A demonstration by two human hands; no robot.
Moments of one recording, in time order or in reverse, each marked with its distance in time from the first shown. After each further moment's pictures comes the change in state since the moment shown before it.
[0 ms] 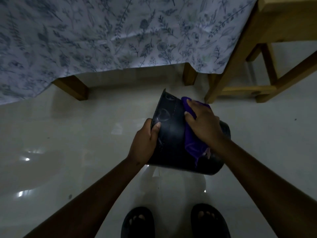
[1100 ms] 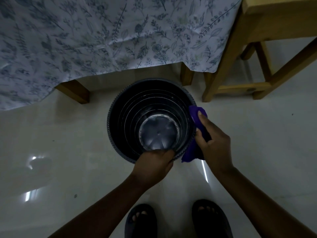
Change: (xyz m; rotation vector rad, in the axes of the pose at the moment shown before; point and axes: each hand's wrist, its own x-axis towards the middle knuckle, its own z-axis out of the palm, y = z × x) left_hand -0.058 -0.012 0.021 0.628 -0.148 0.617; right_hand -0.095 0.001 -0.010 0.409 0.362 -0.110
